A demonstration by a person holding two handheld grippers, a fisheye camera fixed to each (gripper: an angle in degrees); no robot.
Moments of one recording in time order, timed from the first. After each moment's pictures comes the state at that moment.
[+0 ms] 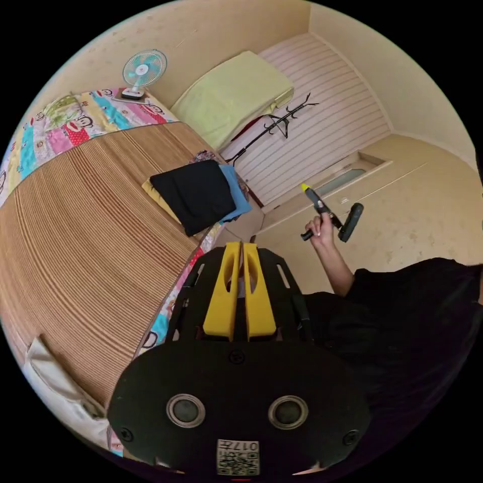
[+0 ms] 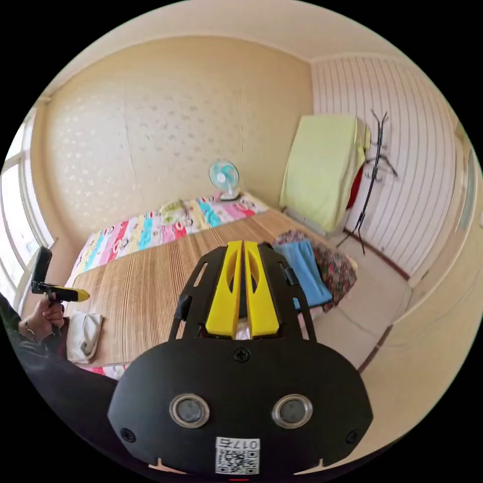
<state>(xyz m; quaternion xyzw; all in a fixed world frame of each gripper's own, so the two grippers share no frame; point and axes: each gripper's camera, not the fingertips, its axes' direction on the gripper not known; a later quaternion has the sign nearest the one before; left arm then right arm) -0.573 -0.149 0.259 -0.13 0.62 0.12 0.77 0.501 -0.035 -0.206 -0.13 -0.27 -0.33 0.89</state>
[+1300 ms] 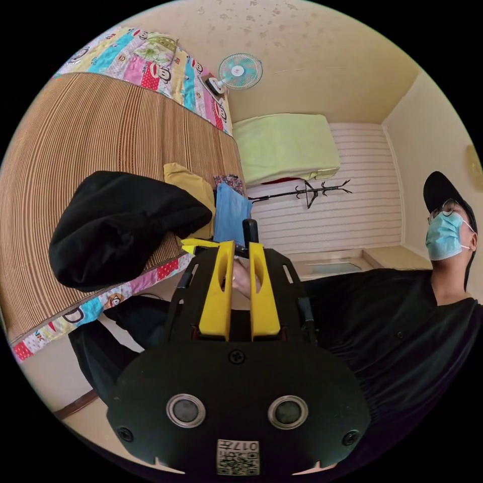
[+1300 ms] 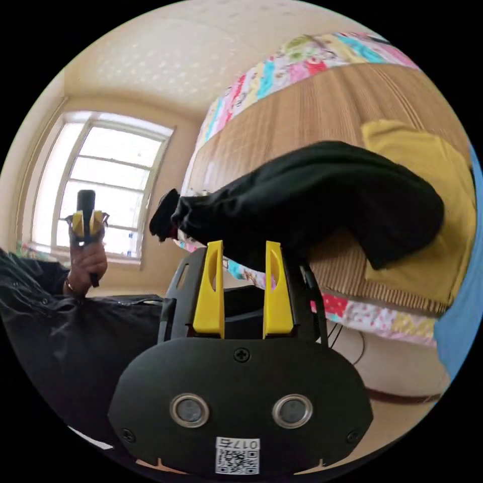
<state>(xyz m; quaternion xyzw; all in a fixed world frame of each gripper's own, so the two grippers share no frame) -0.429 -0.188 0.442 -0.18 0.61 -0.16 0.75 0.182 0.183 0.165 -0.59 -0.46 -0.38 0.54</state>
